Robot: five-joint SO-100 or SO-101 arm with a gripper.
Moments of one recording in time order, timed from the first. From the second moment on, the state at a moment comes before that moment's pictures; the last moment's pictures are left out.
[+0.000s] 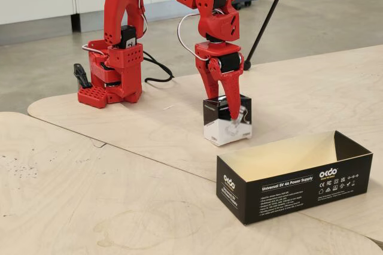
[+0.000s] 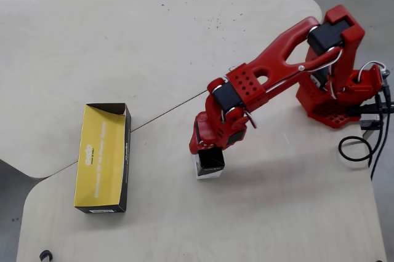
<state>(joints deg) -27.8 81.8 95.9 71.1 16.3</state>
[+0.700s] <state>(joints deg) -23.7 84.0 52.2 90.8 2.6</state>
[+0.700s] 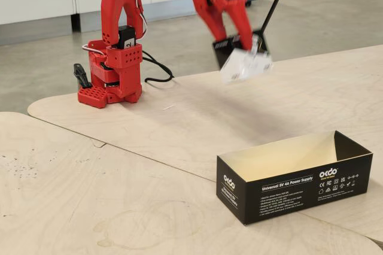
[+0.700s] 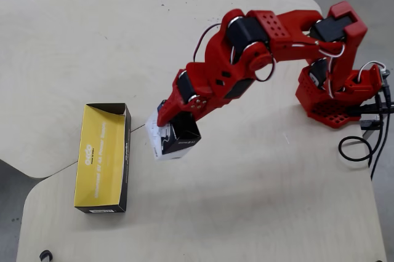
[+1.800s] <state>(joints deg) -17.8 55.7 47.9 53.9 -12.8</state>
